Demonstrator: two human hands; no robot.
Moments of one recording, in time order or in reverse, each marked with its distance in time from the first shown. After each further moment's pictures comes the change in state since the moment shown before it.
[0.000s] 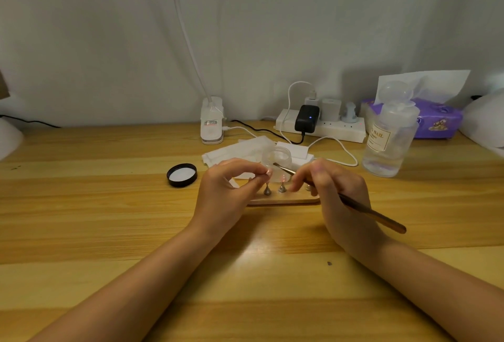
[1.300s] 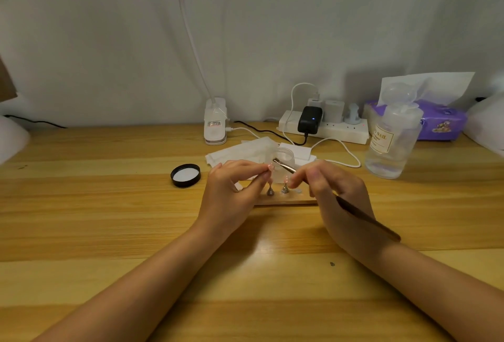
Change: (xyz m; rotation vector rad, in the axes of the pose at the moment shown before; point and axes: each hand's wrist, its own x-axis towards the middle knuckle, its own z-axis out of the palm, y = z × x) left_hand -0.002 0.005 0.001 -0.002 0.019 0.012; right_hand 0.001 -0.005 0.002 -0.014 -0.022 0.015
